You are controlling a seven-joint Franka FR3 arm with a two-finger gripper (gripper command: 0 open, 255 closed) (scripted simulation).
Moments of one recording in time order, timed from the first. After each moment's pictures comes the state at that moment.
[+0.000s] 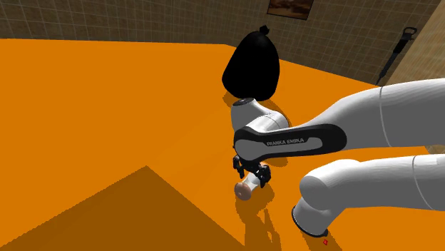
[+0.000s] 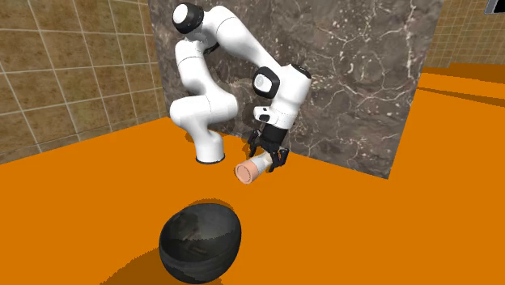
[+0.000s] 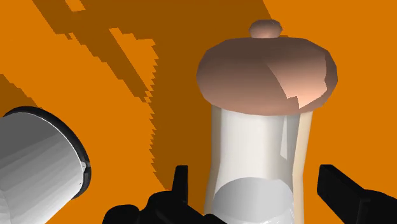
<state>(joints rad) -0.34 -0.74 0.69 -2.89 0.33 1.92 1.51</state>
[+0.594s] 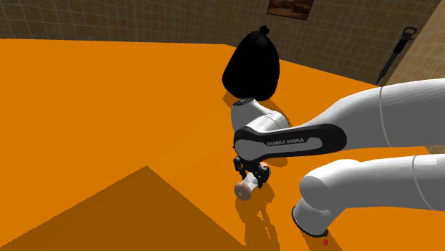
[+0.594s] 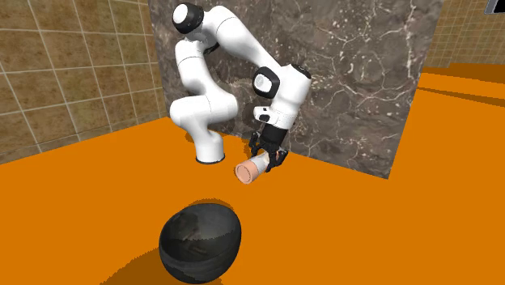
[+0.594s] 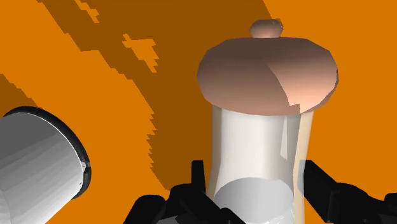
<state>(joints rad) -0.34 -0.74 0.69 -2.89 0.33 1.92 1.51</state>
